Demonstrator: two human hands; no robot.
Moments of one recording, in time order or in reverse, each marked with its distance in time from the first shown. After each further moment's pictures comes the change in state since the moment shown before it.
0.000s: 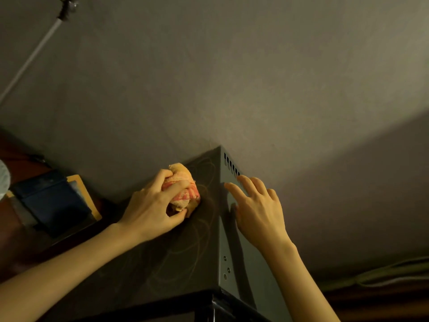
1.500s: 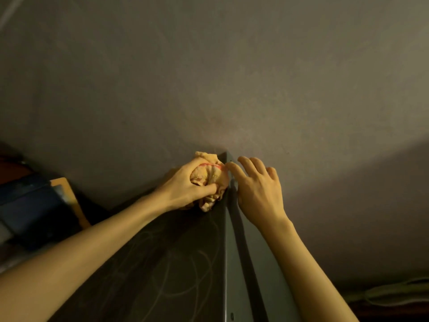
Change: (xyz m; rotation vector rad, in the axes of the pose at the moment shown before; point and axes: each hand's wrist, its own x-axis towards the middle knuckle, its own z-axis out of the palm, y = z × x) left_hand 0.107 -0.010 0.043 -0.673 -0.252 -0.345; right_hand 0.090 0.022 0.034 -0.026 0.183 -0.084
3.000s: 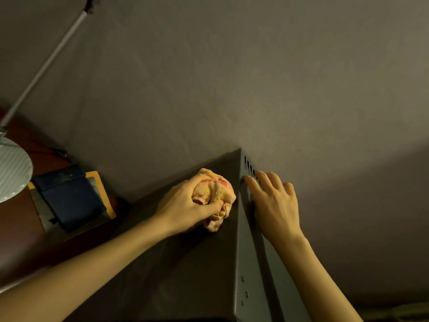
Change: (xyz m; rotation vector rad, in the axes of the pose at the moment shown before) left_hand -0.090 0.005 0.007 0.081 0.150 -0.015; right_hand -0.050 -0.011 -0.001 -0.055 -0.058 0.031
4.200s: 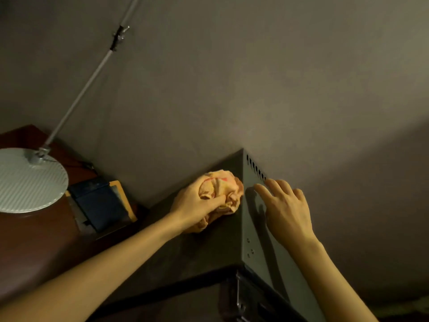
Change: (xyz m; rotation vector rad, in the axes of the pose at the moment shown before) left_hand -0.039 0.022 -0.005 -0.017 0.041 -0.100; right_hand -0.055 -0.008 -0.031 0.072 -0.001 0.024
